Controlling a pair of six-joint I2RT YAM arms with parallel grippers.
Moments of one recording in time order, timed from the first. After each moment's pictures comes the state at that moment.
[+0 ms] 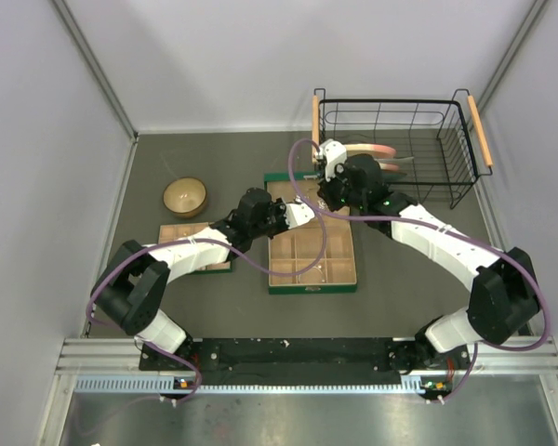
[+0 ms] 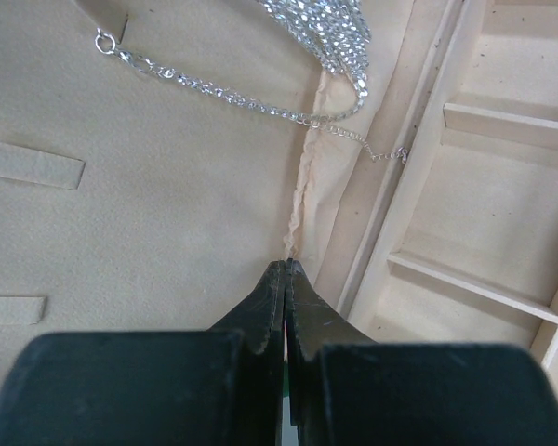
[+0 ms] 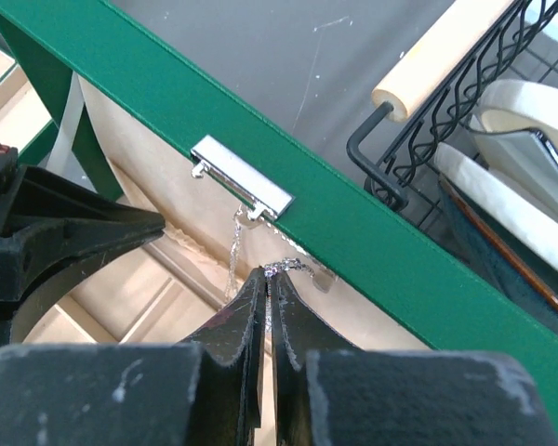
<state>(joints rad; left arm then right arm) -0.67 1.55 0.86 0.20 0.17 0.65 0.60 1.45 1.10 -0.12 -0.07 -0.07</state>
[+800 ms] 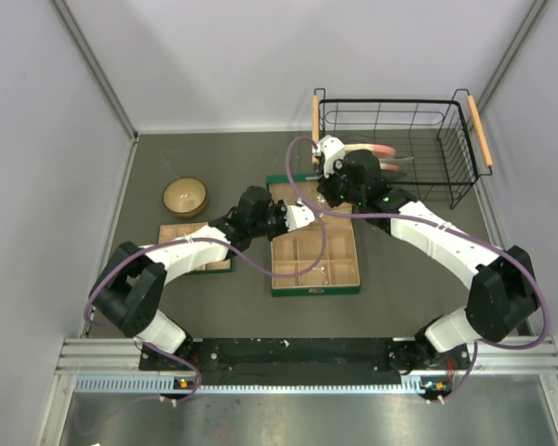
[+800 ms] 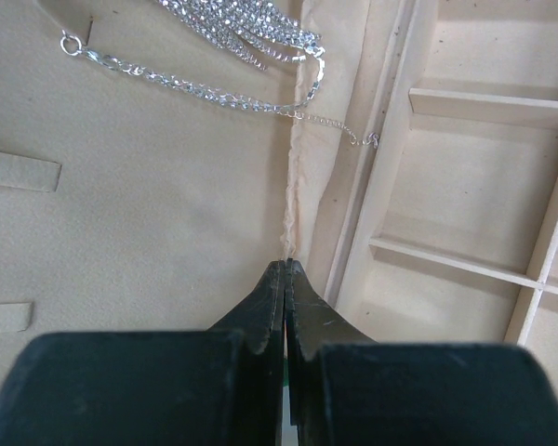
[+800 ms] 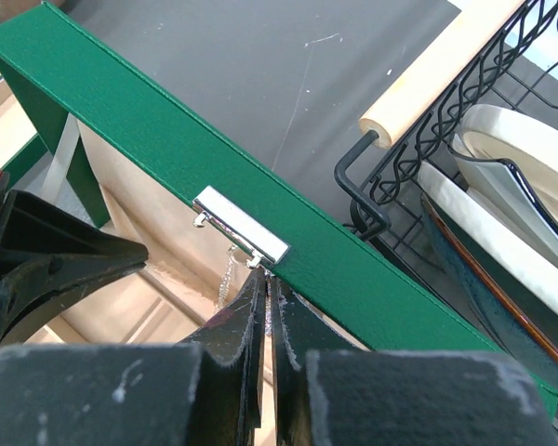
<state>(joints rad) -0.66 1.54 0.88 0.10 0.25 0.68 0.60 1.46 1.15 -0.14 -0.06 -0.11</state>
